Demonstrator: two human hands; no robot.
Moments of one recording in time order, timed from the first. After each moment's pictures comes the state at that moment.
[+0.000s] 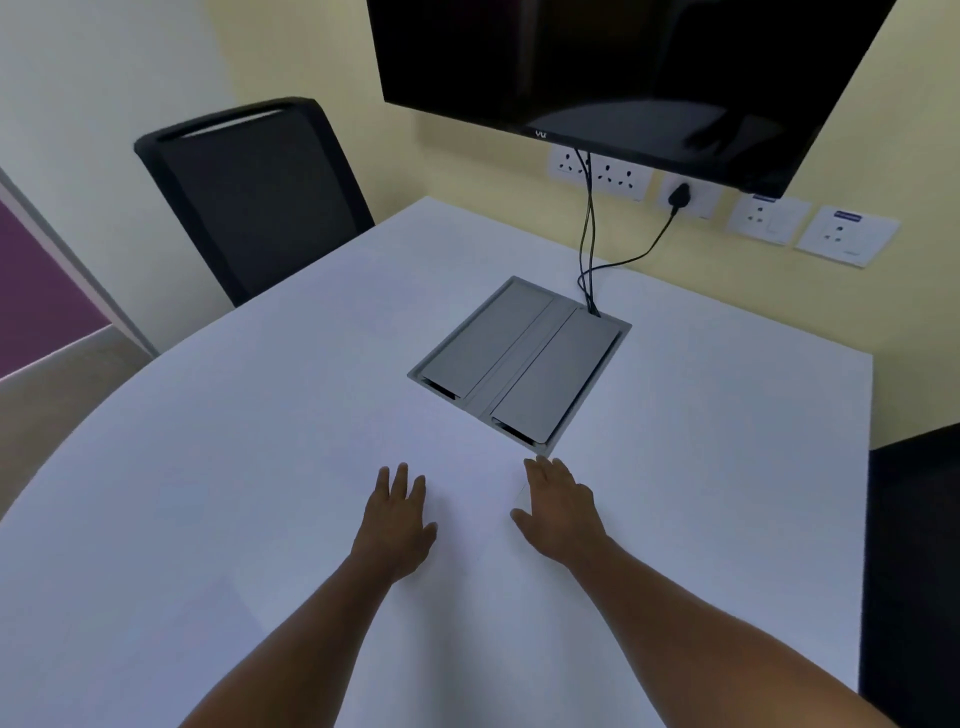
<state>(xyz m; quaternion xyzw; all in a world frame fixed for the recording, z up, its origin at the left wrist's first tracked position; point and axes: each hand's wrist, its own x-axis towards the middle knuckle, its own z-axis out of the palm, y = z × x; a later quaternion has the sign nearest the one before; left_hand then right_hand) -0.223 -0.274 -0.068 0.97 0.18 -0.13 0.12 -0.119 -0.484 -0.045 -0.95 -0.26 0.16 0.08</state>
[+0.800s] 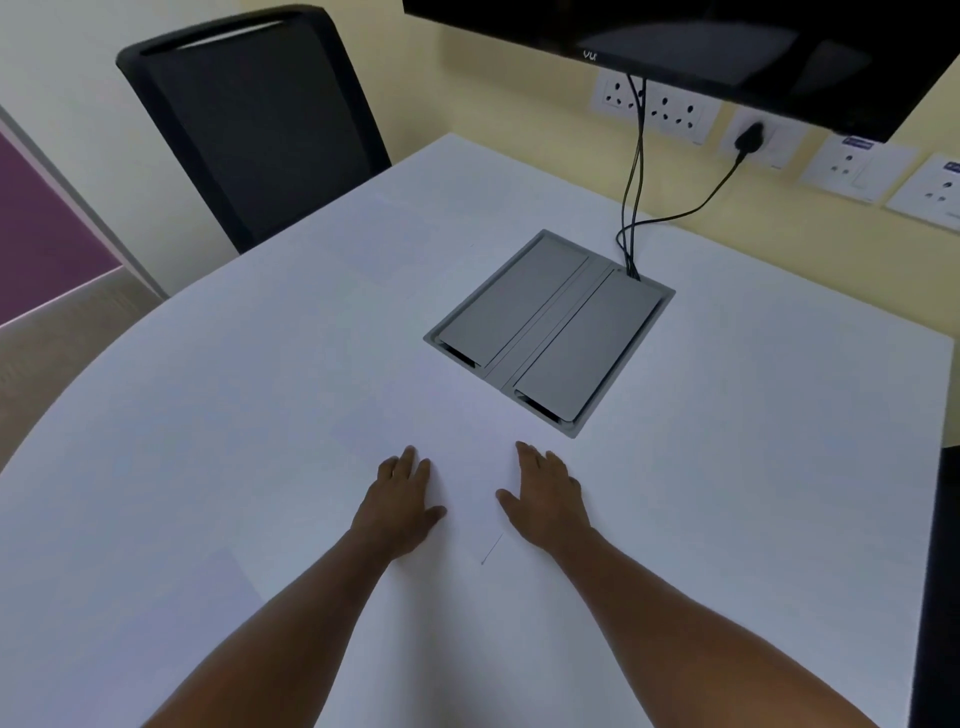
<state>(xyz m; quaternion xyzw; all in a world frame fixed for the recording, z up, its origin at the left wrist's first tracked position) -0.212 -0.248 -0.102 0.95 0.19 -0.17 0.16 -0.112 -0.437 -0.091 -0.94 -0.23 0.22 0.12</state>
